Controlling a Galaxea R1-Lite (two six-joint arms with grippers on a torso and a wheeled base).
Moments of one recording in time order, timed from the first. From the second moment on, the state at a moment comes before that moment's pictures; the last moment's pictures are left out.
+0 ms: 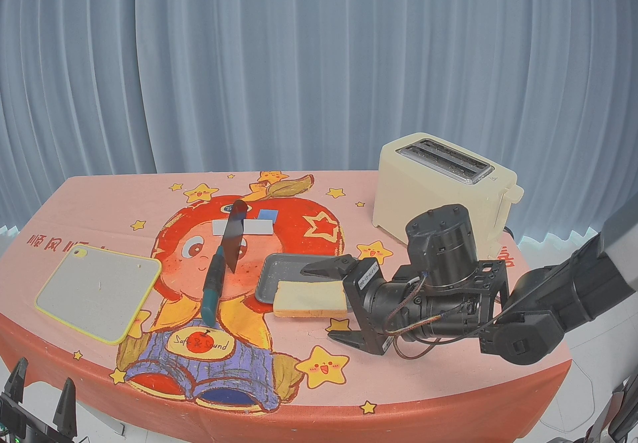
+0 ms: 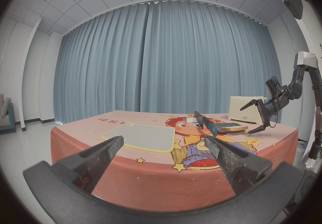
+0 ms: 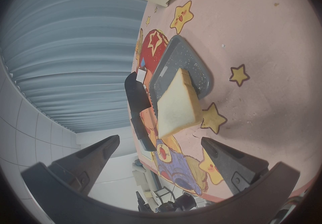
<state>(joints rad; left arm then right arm) 0.00 0.03 -0.02 -0.02 0.06 -0.02 0.81 1.96 -0.89 -0.55 0.17 1.56</state>
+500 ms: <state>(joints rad) 0.00 0.03 -0.02 -0.02 0.06 -0.02 0.80 2.01 -0.93 -0.55 0.17 1.56</state>
